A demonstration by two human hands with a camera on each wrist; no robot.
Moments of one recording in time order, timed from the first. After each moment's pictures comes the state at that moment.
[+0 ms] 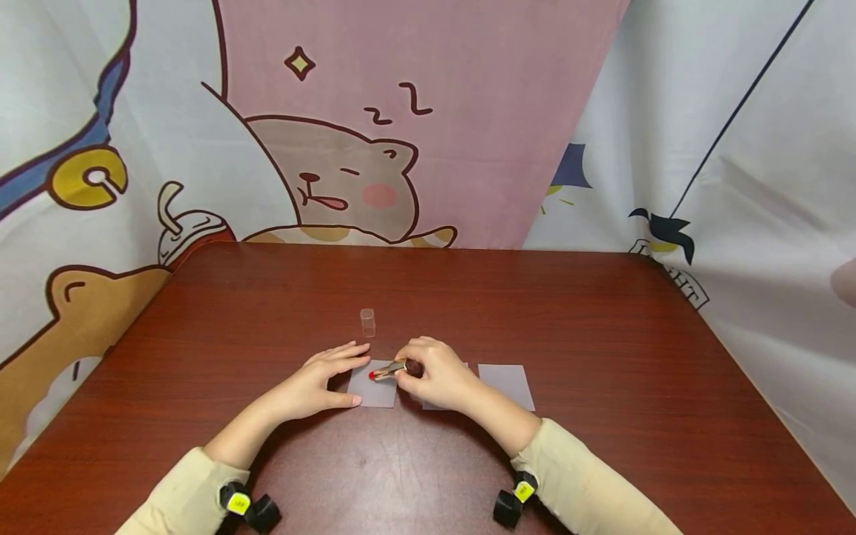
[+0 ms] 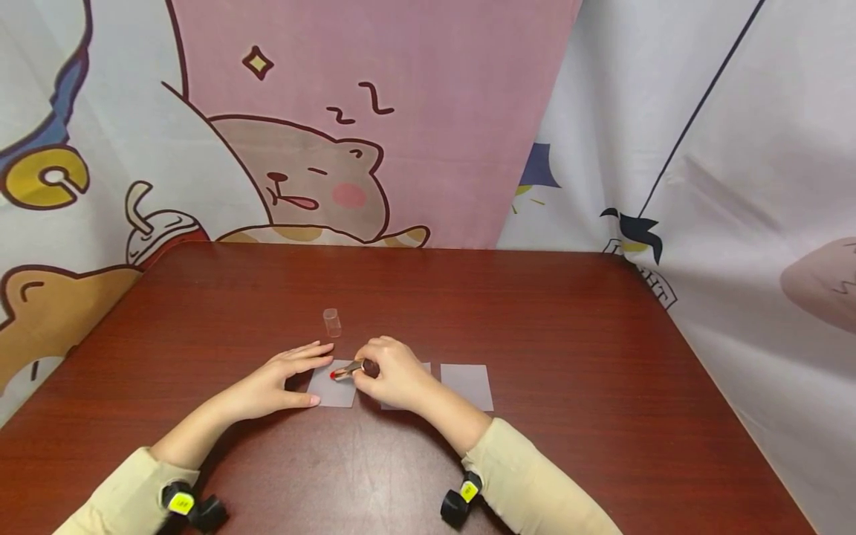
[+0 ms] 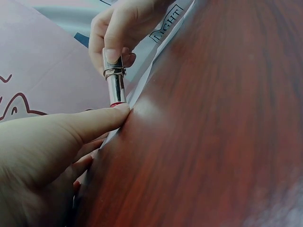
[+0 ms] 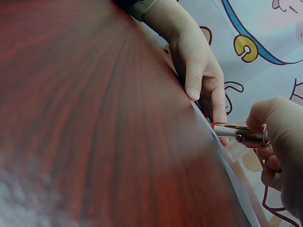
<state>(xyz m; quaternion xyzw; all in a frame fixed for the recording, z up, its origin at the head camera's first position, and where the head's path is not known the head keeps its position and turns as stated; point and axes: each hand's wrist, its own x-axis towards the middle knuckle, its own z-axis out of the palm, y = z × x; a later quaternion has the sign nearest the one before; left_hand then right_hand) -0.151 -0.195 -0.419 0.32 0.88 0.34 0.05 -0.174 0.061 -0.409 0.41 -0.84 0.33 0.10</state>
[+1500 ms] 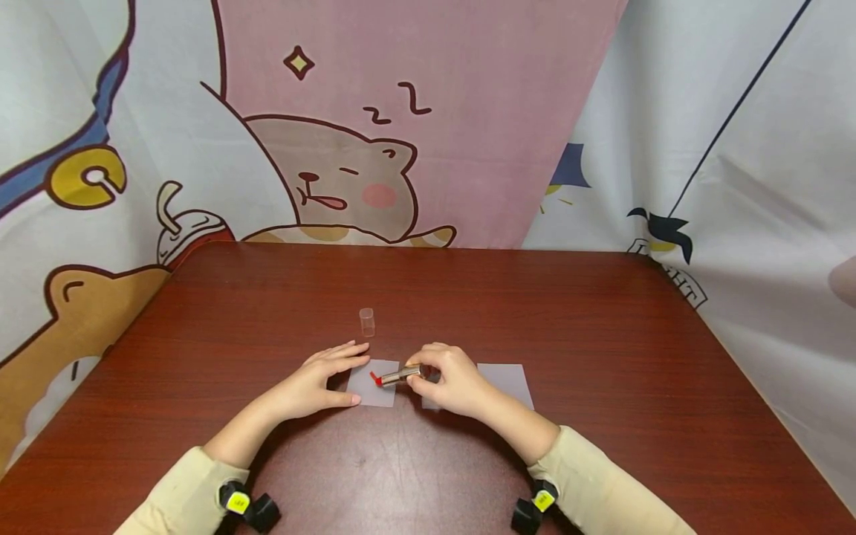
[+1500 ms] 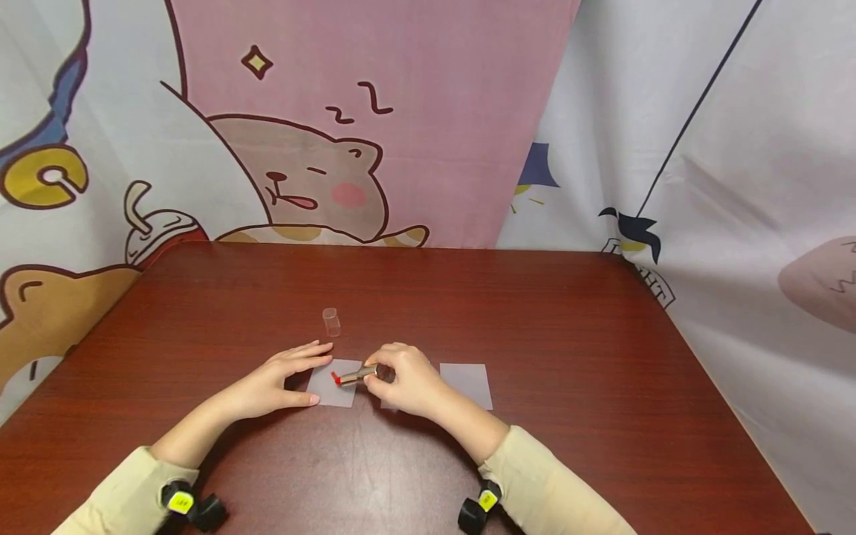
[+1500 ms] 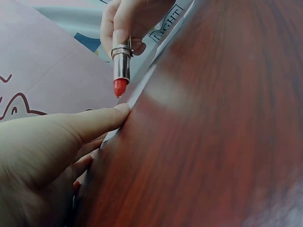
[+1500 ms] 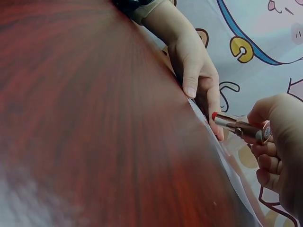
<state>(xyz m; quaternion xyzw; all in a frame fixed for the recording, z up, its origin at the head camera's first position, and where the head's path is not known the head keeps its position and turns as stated) -0.153 -0.195 -0.421 0.31 0.89 0.33 0.05 -0.164 0.082 -0.411 0.39 -0.84 0.37 0.07</state>
